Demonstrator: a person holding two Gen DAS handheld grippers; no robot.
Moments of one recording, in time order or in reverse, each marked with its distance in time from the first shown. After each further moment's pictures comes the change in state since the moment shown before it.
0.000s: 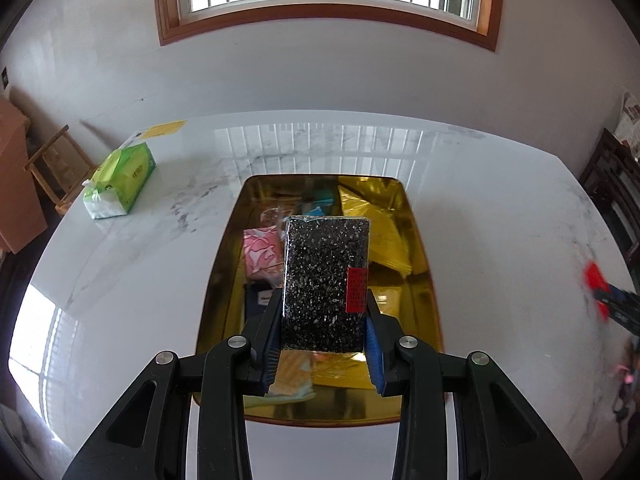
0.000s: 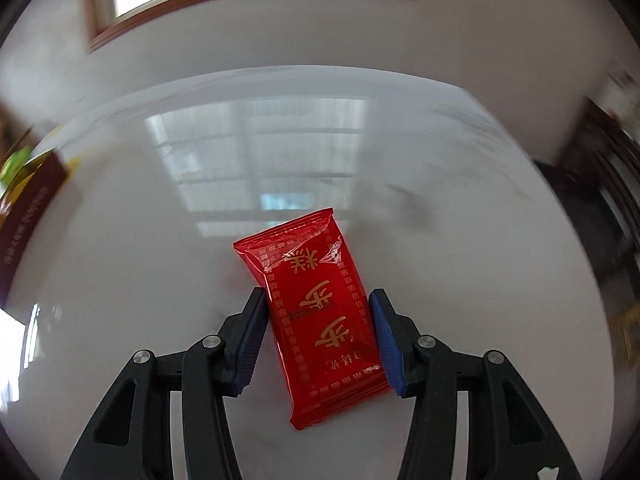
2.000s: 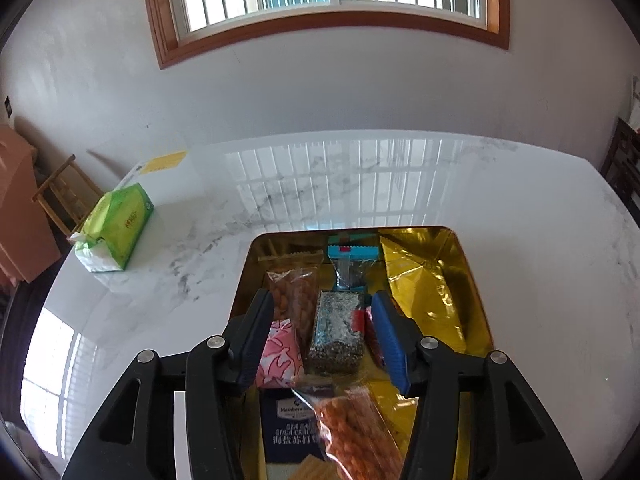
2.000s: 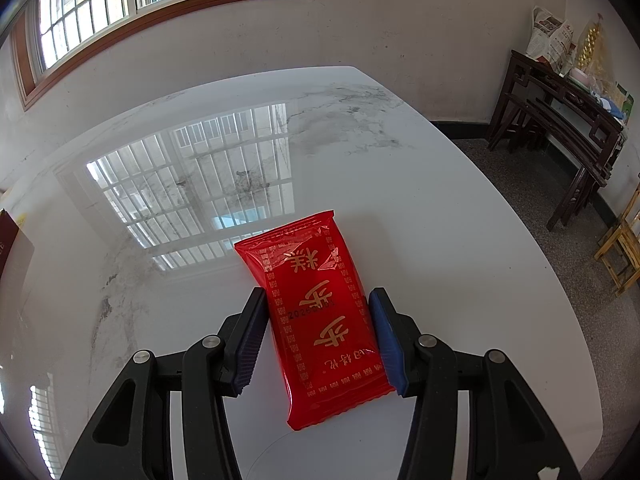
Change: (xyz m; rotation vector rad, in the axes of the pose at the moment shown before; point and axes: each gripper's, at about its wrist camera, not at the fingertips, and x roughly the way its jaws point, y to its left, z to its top) left arm 0.063 0.010 0.051 0.058 -0.065 0.069; right arm -0.012 -0.063 -0.021 0.195 -0.020 -0.122
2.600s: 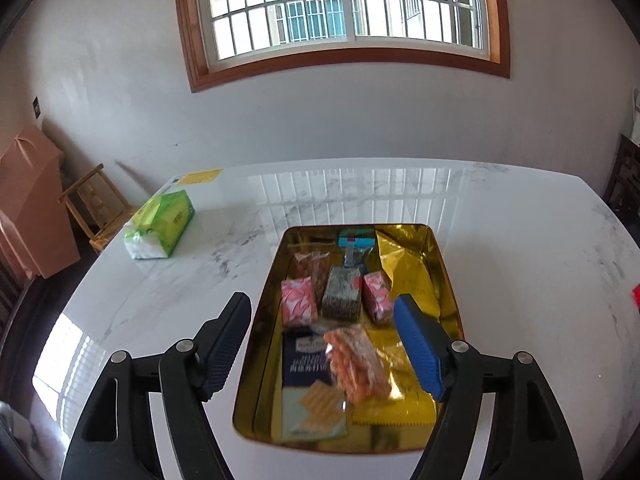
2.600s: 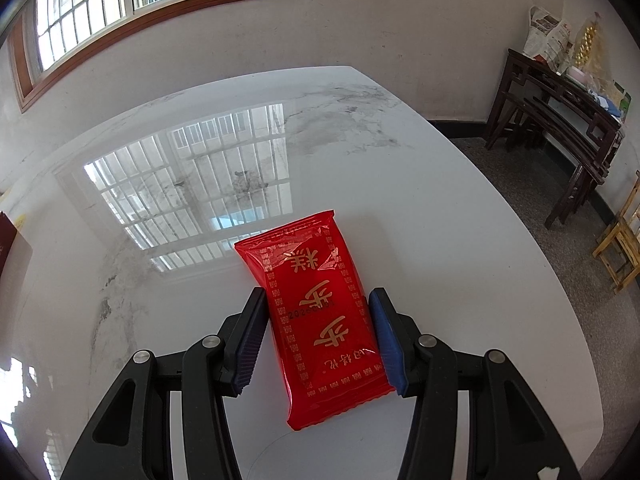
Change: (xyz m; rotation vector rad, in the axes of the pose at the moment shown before) left arm -0.085 0.000 -0.043 -0.035 -0.112 0.062; right arm 0.002 -0.002 0.000 0.006 0.000 -0.006
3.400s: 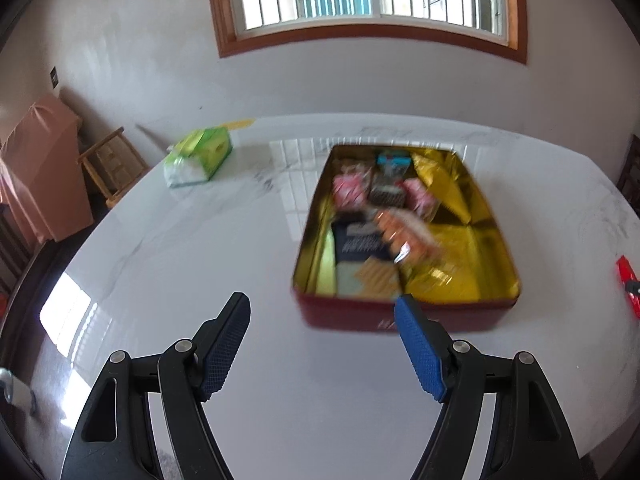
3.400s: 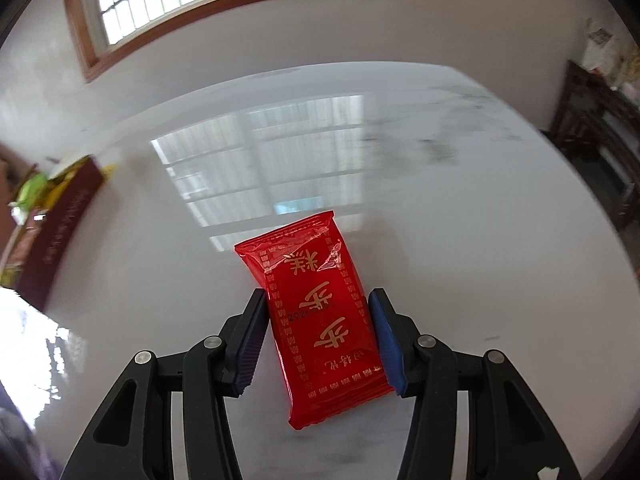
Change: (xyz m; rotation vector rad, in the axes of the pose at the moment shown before) left arm -0.031 0.041 -0.093 -0.055 0.088 0.044; right arm -0.033 0.100 -0.032 -0.095 0.030 0.233
